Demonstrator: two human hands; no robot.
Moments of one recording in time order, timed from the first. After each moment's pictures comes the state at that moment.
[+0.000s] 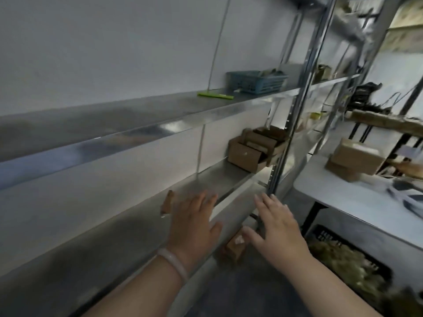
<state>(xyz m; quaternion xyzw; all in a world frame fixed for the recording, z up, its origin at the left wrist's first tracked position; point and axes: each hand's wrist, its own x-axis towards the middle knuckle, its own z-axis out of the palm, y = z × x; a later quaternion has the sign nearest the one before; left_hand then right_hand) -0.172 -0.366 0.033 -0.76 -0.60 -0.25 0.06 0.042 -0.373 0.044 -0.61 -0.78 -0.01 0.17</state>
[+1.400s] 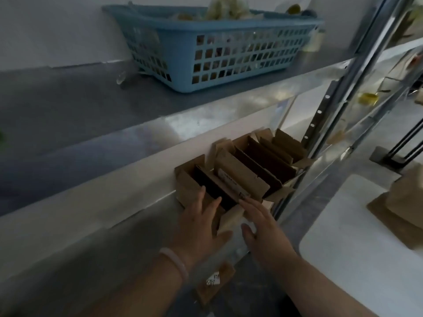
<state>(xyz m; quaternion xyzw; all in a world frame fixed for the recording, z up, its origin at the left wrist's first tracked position) 0.036 0.125 -0.057 -0.71 -0.66 -0.20 -0.12 0.225 0.151 -0.039 -0.53 -0.79 0.24 0.18</state>
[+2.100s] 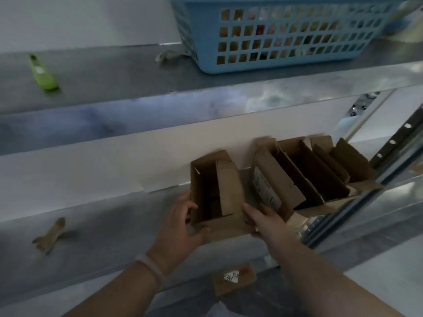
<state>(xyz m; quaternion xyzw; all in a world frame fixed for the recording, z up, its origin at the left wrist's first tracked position) 0.012 0.068 -0.085 -0.52 -0.72 -0.44 -0.11 0.190 0.208 -0.056 -0.55 -0.52 0.64 0.13</state>
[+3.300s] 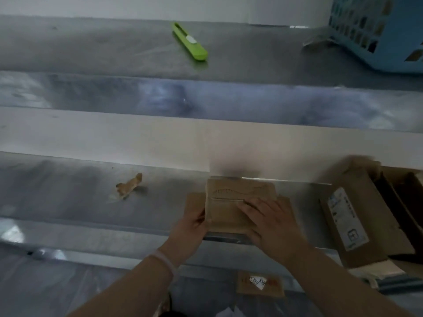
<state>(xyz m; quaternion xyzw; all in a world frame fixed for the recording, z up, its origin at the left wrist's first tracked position) -0.025 -0.013 -0.087 -0.20 -0.81 -0.47 -0.29 0.098 0.180 -0.081 -0.06 -0.99 0.02 0.08</state>
